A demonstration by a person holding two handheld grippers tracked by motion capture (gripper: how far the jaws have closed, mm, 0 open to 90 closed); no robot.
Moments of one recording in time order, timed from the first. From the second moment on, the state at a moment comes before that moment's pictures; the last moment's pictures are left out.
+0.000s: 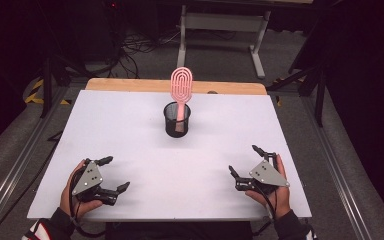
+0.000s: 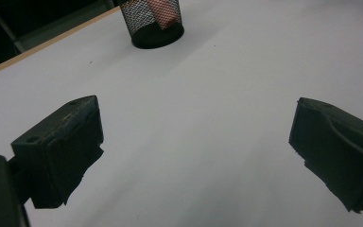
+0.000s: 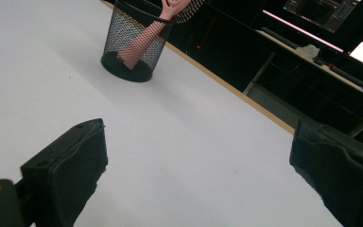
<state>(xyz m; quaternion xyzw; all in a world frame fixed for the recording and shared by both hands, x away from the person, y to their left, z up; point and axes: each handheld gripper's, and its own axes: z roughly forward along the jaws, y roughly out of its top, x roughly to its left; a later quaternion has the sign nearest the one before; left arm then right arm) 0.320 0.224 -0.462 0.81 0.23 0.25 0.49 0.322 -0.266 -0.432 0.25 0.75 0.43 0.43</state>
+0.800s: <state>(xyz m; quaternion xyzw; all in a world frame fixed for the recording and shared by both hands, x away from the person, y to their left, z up) 0.321 0.224 -0.460 0.80 0.24 0.25 0.49 0.319 -0.303 -0.452 0.30 0.75 0.42 0.42</state>
